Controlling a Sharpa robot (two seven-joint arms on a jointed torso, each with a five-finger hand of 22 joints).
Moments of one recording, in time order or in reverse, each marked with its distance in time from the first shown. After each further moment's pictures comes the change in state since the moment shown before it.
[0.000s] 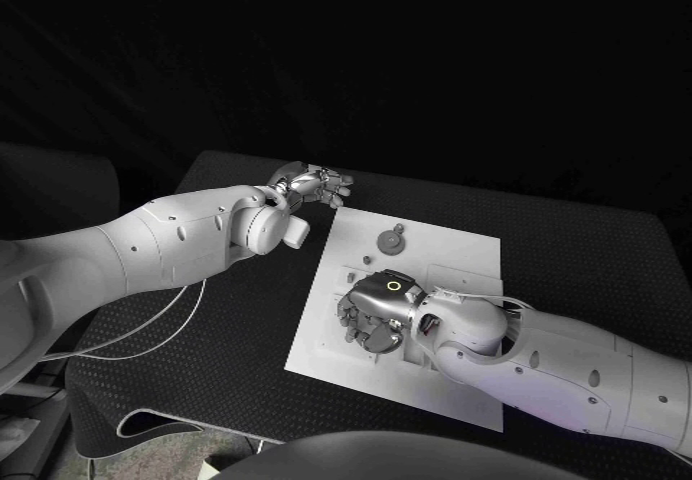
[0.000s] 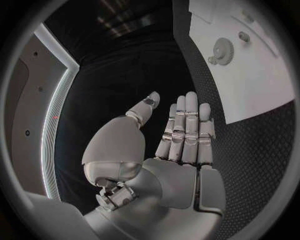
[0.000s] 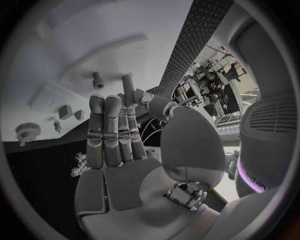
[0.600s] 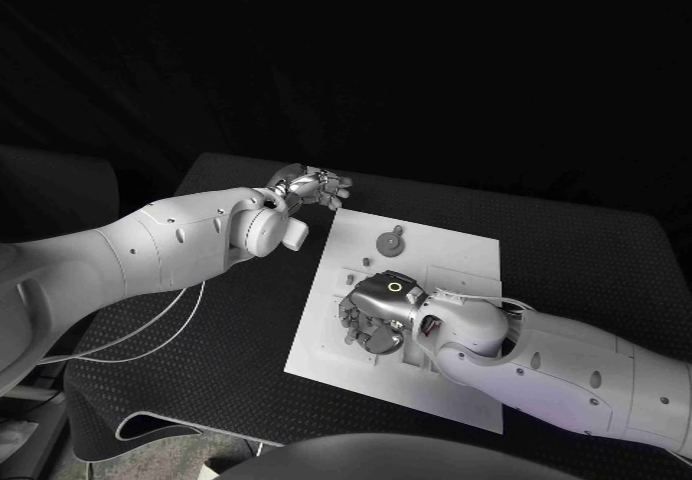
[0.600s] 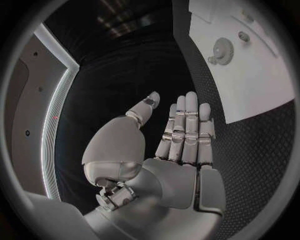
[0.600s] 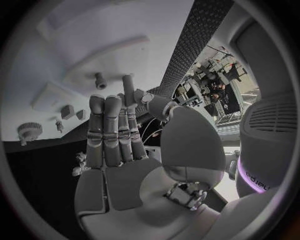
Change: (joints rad) left arm 0.000 -0.001 0.000 0.001 0.000 -0.001 0.000; left_hand 0.000 0.000 0.000 0.000 0.000 0.000 0.000 0.000 0.000 0.000 0.000 0.000 0.001 0.000 0.000 0.000 -0.002 0.000 0.000 0.000 0.000 -0.001; right arm 0.000 -0.008 0.002 0.002 0.000 -0.001 -0.003; right_hand 0.000 0.000 0.000 0.000 -0.004 0.000 0.000 0.002 0.001 0.002 0.002 0.005 0.000 0.002 0.002 0.000 -0.001 0.000 0.001 -0.001 0.000 0.000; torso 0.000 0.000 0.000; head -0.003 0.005
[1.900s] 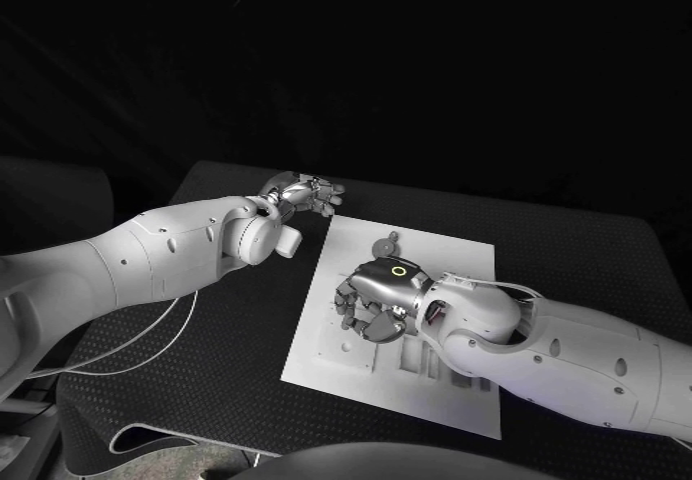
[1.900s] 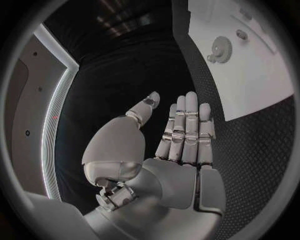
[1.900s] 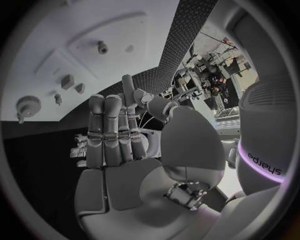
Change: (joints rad) left arm 0.000 -0.005 0.000 0.001 0.000 -0.001 0.000; left_hand 0.000 0.000 0.000 0.000 0.000 0.000 0.000 0.000 0.001 0.000 0.000 0.004 0.001 0.000 0.000 0.004 -0.003 0.000 0.000 0.000 0.000 -0.001; right arm 0.052 -0.046 0.027 0.084 0.069 -0.009 -0.004; right_hand 0.000 0.000 0.000 0.000 0.004 0.002 -0.002 -0.002 -0.007 -0.002 -0.002 -0.004 0.000 -0.005 -0.001 -0.004 0.000 0.000 -0.005 -0.001 -0.004 0.000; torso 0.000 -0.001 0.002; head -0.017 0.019
